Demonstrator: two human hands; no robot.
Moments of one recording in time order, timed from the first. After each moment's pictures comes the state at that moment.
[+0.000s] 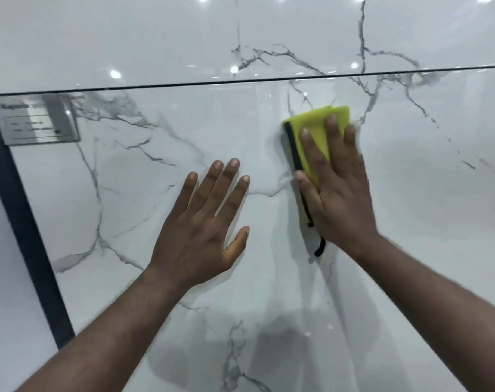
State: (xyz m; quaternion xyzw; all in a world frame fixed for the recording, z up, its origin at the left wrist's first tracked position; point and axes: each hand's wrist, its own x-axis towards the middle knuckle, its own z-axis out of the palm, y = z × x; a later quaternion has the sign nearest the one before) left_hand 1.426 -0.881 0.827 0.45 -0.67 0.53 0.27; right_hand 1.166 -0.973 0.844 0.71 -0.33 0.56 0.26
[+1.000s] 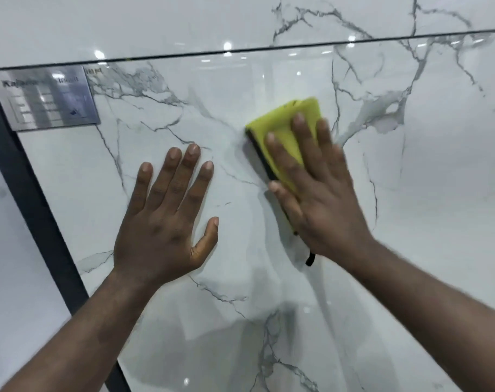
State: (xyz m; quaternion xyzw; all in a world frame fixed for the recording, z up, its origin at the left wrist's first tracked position) left_hand 1.530 -0.865 0.825 0.44 -0.64 0.55 0.29; right_hand 1.253 -0.933 0.830 0.75 -0.30 0.51 0.29
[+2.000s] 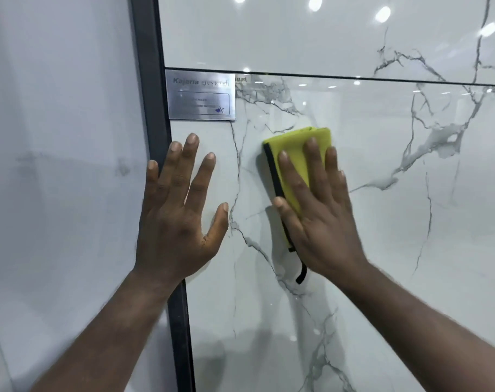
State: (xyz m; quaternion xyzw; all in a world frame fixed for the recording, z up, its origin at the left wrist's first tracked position) left_hand 1.634 -0.814 0.824 0.42 -0.62 0.47 0.47; right_hand 1.387 -0.869 0.821 0.75 -0.34 0.51 0.25
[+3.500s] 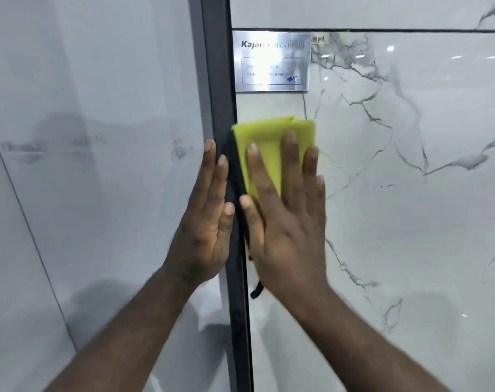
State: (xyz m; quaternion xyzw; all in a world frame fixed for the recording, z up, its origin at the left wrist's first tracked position) left_hand 1.701 -0.821 0.799 0.30 -0.75 0.25 0.54; right_hand 1.543 -0.811 0.799 0.73 -0.34 0.58 0.15
